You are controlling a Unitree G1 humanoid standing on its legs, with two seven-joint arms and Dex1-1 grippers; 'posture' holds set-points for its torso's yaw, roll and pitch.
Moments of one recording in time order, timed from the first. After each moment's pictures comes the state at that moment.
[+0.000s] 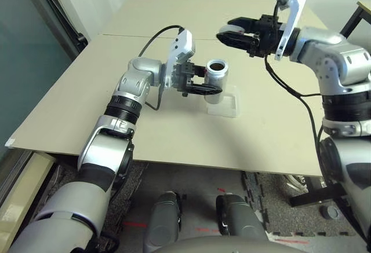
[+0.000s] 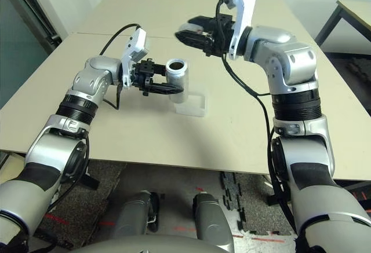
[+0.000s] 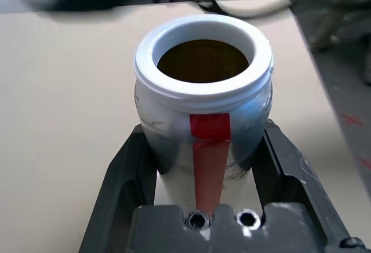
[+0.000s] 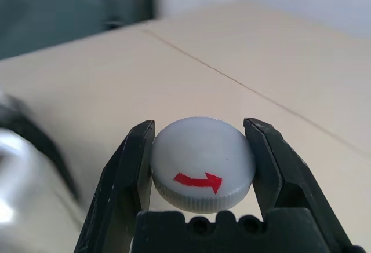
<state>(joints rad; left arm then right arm) -1.01 0.32 -0.12 0.65 -0.22 0.18 -1.29 -0.89 -0.42 -0.04 0.26 0.34 0.59 0.58</state>
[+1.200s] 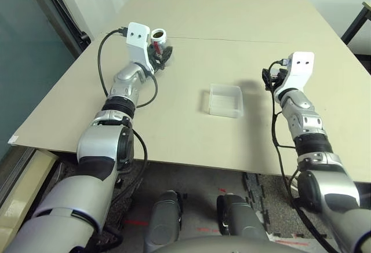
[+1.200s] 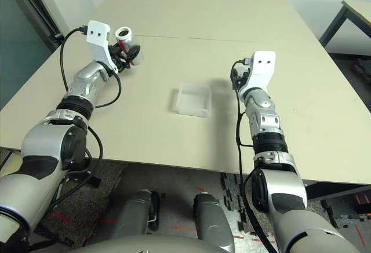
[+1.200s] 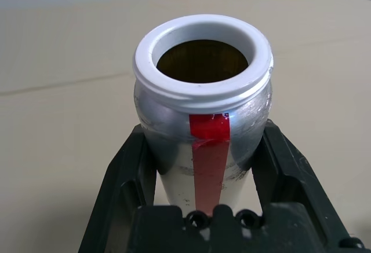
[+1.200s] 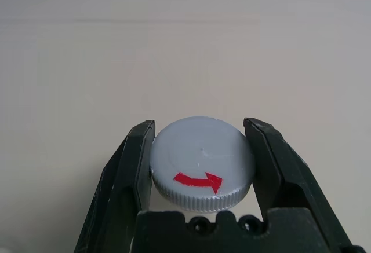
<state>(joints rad) -1.08 0.29 0.15 1.22 -0.13 -0.14 -0.46 -0.66 -0.28 -0.21 0.69 0.17 0.08 0.10</state>
